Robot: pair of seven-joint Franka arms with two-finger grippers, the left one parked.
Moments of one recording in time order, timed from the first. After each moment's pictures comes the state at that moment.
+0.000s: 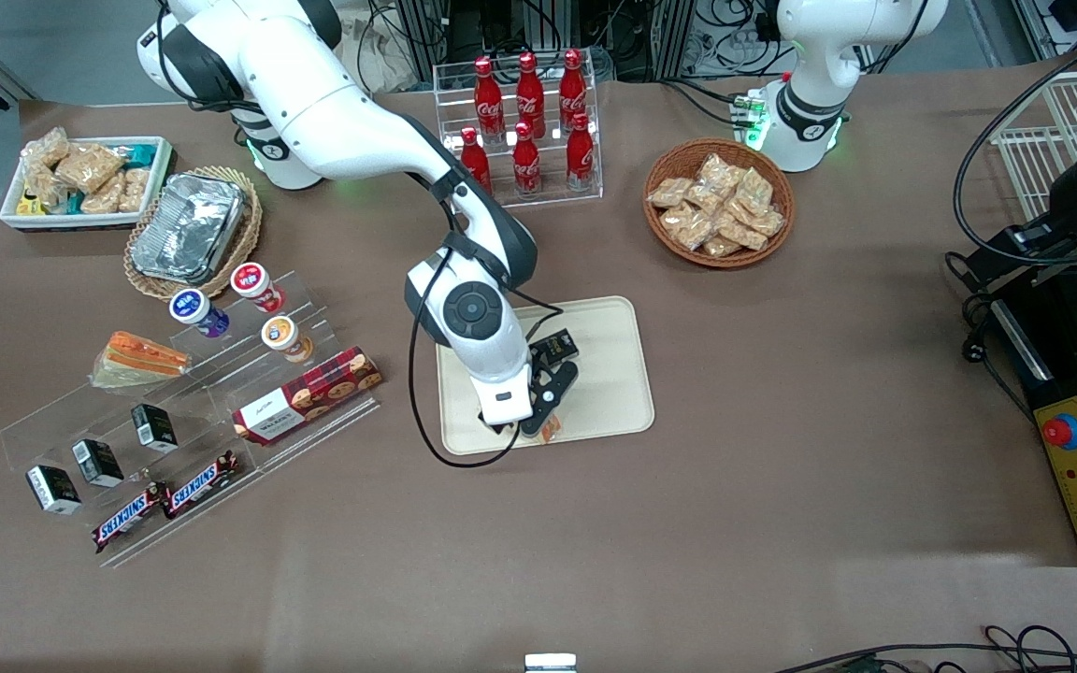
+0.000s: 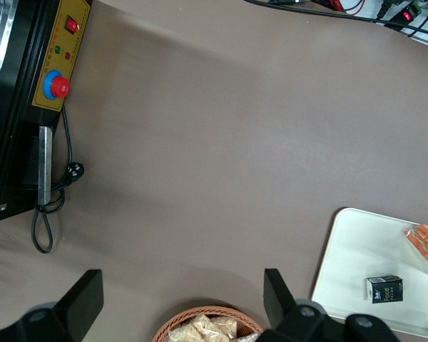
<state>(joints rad) 0.70 0.76 -0.05 -1.40 0.10 2.27 -0.30</state>
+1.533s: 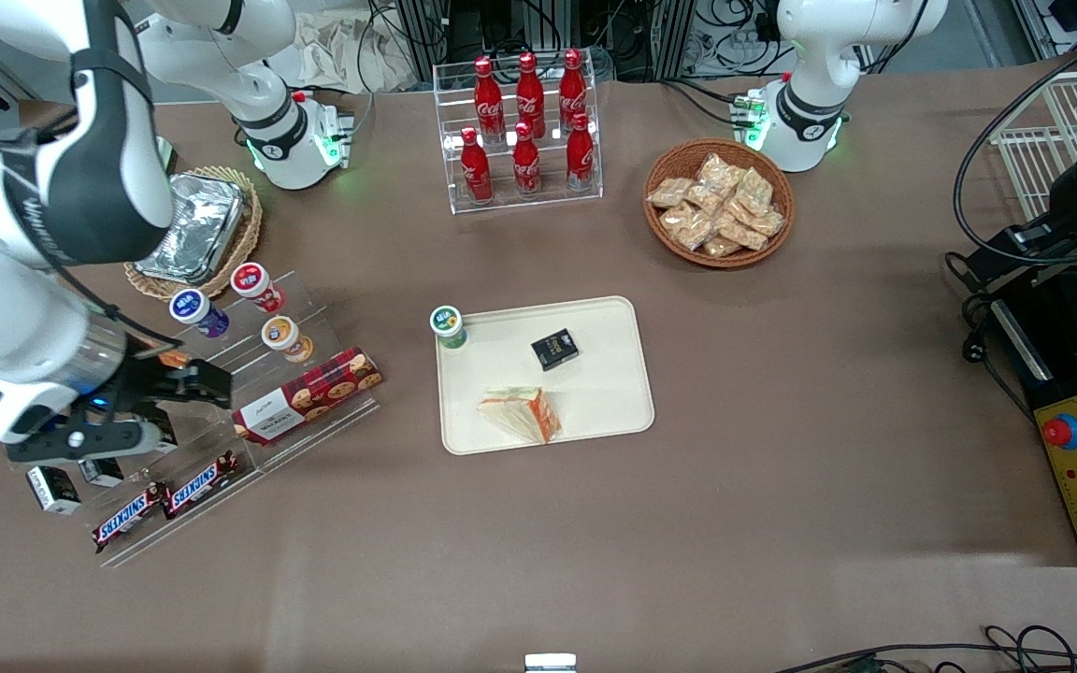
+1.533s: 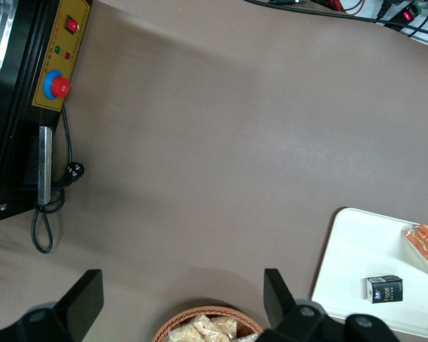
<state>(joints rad) 0.38 0.29 -0.33 -1.40 0.11 1.68 0.01</state>
